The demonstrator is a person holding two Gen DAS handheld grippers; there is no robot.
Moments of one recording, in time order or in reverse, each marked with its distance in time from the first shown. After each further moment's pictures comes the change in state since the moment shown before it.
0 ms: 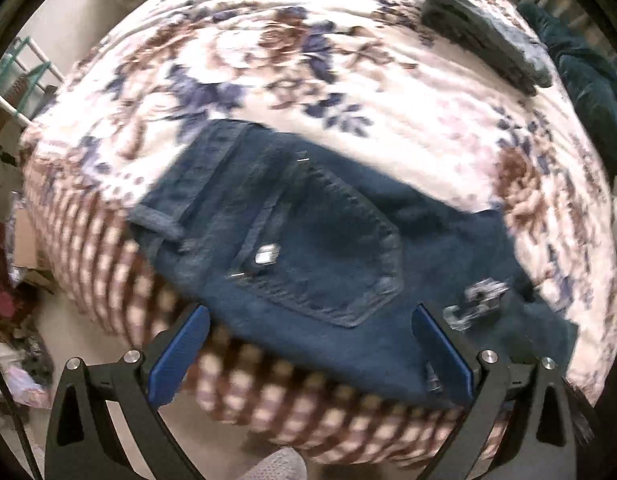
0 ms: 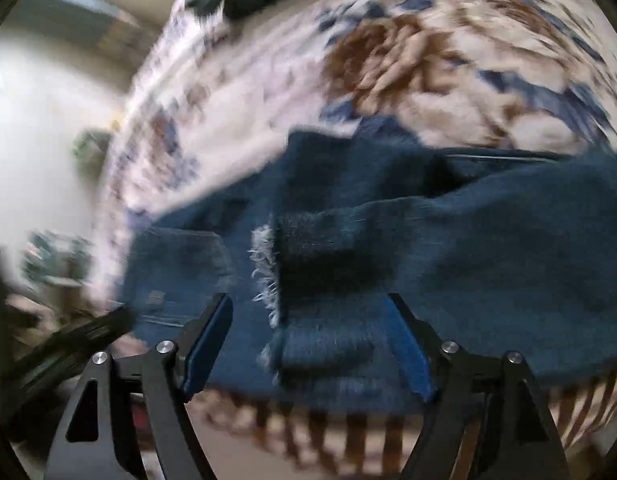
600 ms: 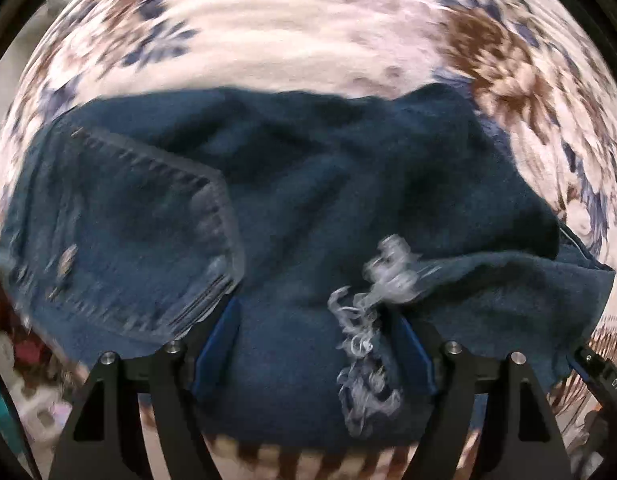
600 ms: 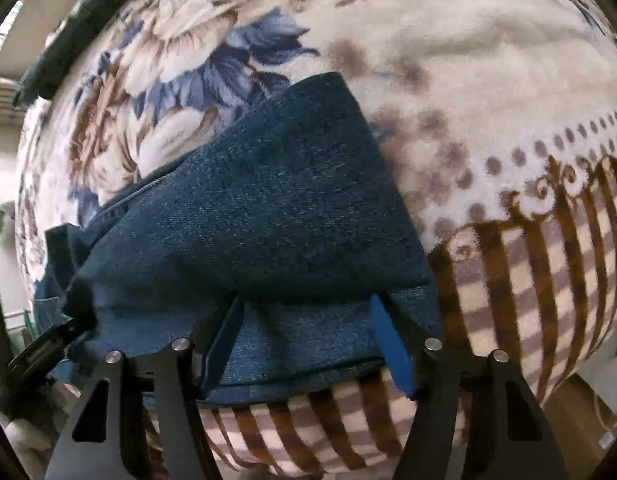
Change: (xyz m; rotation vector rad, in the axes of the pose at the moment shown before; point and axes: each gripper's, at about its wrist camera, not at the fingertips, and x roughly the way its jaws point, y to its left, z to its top) left arm 0.091 -0.109 -0.017 0.207 0.233 0.091; right arm -0.047 -0.206 0.020 0.263 0.121 -0.324
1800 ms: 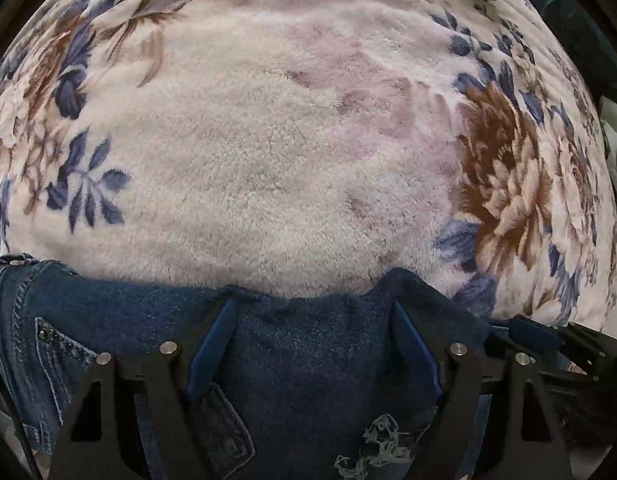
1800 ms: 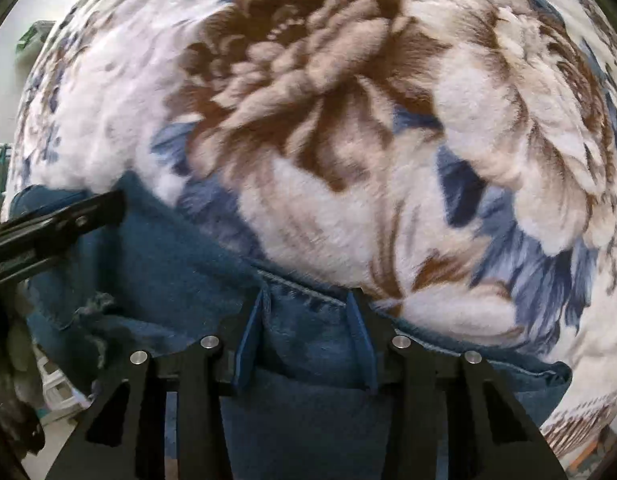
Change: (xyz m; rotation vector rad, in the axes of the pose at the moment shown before) left arm 0.009 -0.003 0.115 0.079 -0.027 -0.172; right arm 0.059 0.203 0.076 -0.564 0.173 -0.112
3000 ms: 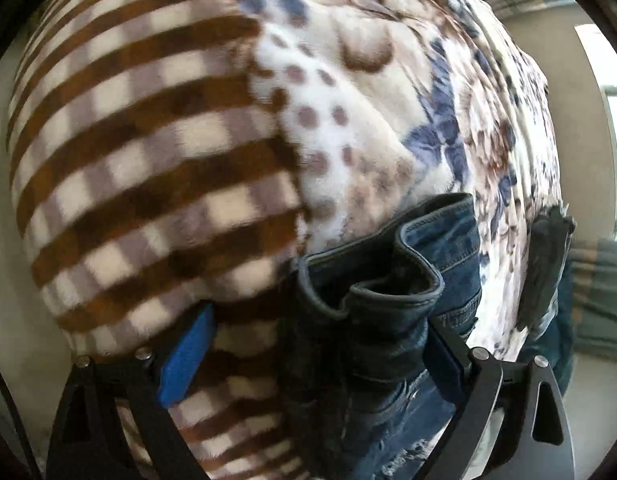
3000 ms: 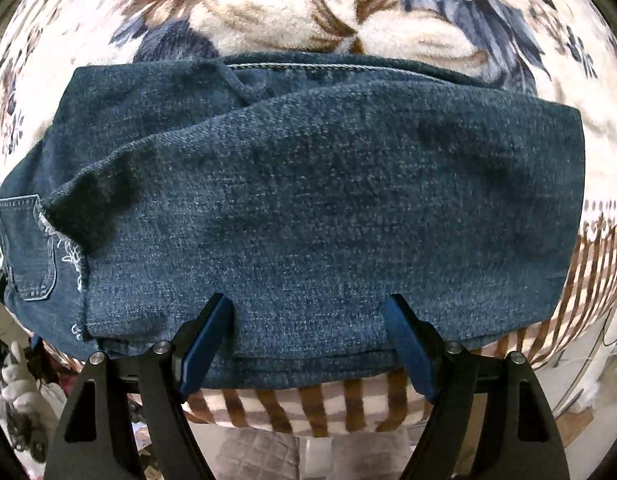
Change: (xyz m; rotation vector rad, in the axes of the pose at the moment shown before) left arm -0.023 0.265 -0.183 -1.064 -0.312 -0.356; right arm 0.011 0.020 -0.081 0.315 0.086 -0.068
